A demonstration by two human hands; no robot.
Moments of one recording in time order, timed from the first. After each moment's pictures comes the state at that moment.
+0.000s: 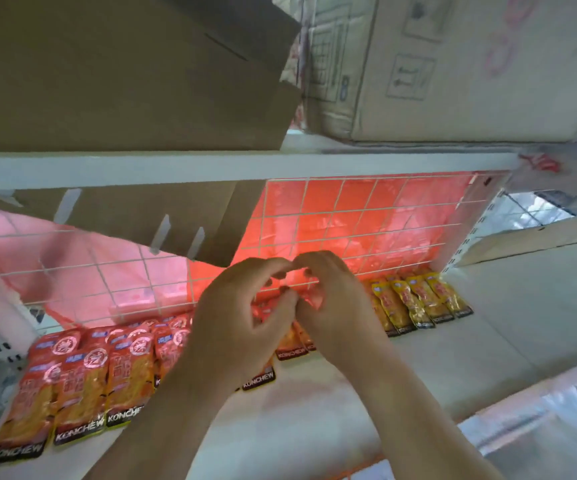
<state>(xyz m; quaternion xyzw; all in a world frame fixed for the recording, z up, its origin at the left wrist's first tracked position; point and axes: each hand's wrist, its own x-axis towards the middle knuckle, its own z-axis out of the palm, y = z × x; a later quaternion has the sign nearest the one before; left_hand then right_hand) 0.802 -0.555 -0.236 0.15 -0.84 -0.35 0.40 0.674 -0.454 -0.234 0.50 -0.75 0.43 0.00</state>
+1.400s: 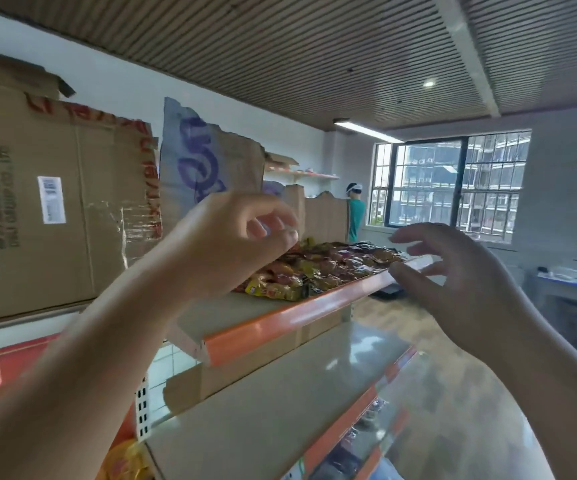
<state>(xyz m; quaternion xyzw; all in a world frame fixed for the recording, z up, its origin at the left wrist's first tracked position) 0.416 -0.127 0.062 -0.16 -0.89 -0.22 0.37 0.358 0.159 0.021 0.32 -0.80 0.38 0.34</state>
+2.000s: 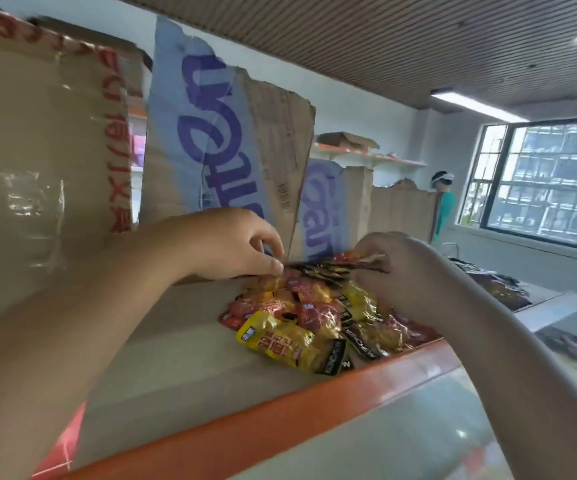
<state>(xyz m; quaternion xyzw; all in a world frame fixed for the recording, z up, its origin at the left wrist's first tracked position) 0.199 -0.209 0.056 0.05 -0.98 -0.10 0.13 0.056 0.036 0.022 0.41 -0.86 0.26 0.18</state>
